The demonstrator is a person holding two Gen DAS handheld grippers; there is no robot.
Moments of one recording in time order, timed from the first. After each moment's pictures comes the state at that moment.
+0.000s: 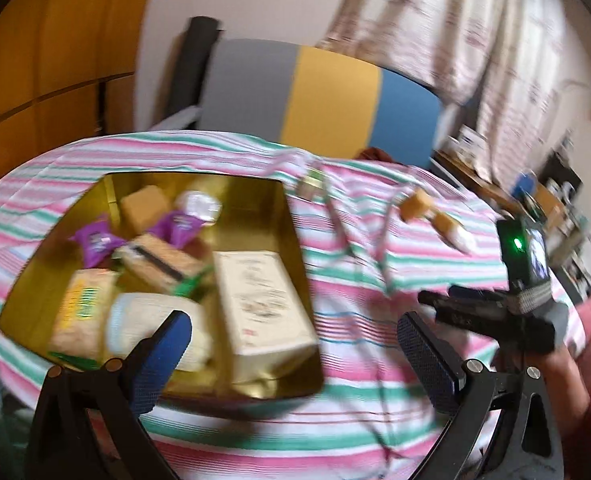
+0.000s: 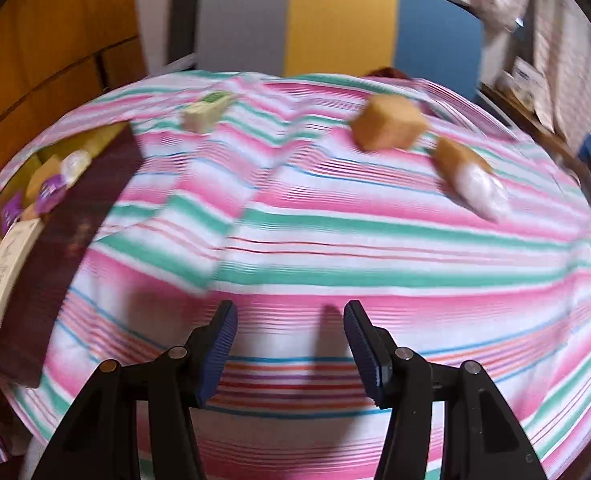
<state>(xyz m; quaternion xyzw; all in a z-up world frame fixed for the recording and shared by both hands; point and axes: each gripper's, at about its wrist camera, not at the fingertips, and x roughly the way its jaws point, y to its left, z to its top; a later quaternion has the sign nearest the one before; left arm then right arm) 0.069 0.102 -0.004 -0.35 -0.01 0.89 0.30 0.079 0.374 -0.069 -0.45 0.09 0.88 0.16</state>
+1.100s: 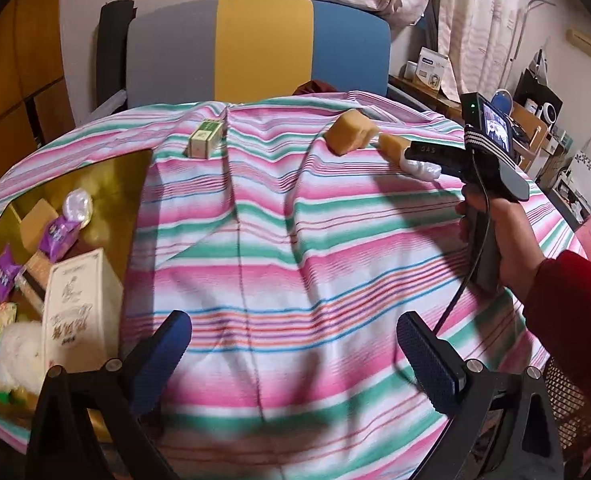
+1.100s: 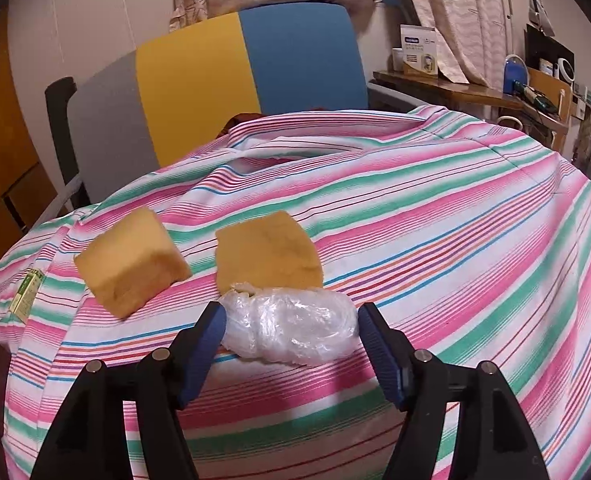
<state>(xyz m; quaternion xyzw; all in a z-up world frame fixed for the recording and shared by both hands) 0.081 0.232 -0.027 -0.40 0.10 0.84 0.34 0.051 0.578 -0.073 -0.33 0.19 0.88 0.28</state>
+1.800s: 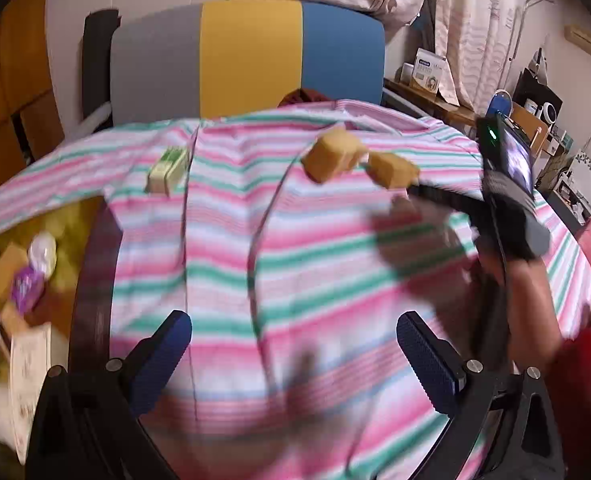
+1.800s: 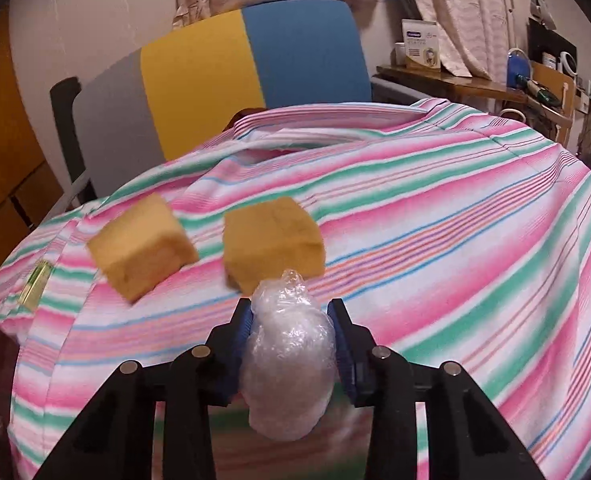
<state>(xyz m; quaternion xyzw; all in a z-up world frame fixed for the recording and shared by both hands) 0.052 0.300 -0.018 -0.39 0.10 0.85 0.34 0.065 0.569 -0.076 -0.33 0.20 0.88 0.27</state>
